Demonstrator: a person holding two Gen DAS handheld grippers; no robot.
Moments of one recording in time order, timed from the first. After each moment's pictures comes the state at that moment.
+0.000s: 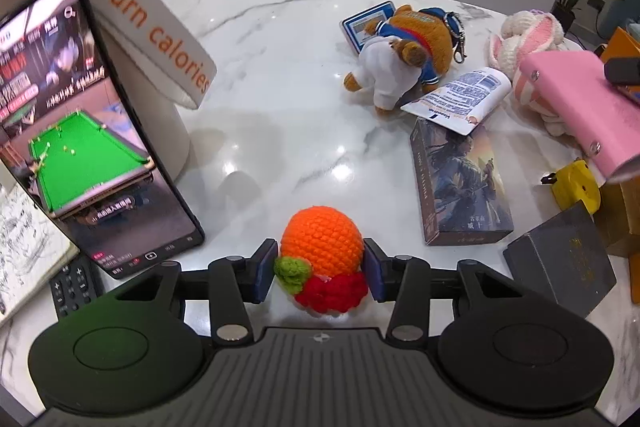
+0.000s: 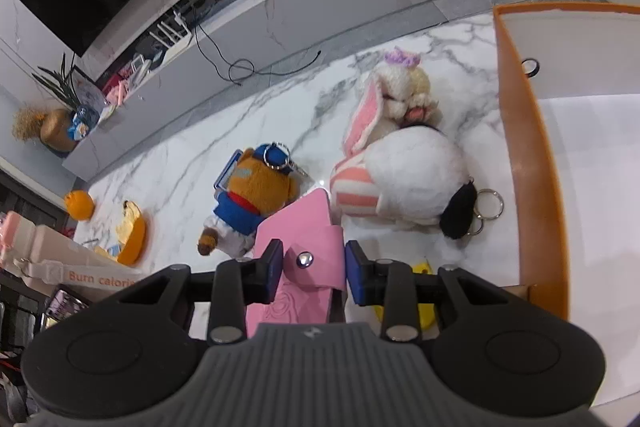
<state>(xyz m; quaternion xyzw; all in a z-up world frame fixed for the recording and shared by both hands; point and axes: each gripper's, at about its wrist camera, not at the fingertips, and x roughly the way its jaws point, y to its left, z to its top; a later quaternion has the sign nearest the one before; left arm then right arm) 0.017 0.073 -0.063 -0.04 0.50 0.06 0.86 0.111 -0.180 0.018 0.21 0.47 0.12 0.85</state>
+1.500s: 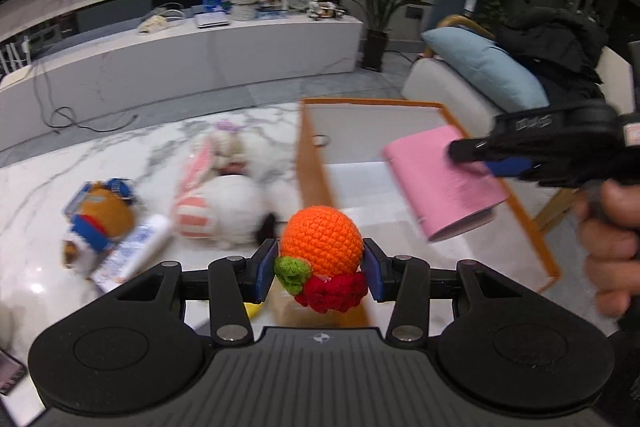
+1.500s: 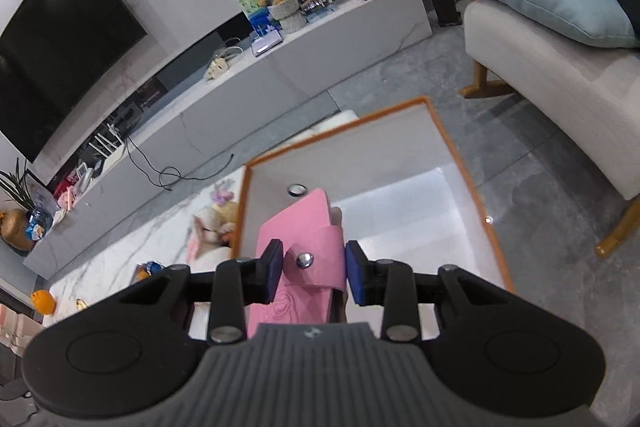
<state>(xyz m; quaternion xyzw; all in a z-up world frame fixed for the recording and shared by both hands) 0.031 -0.155 0.051 0.01 0.40 -0.18 0.90 0.049 -0.387 0.058 0.24 0.38 0.00 0.89</state>
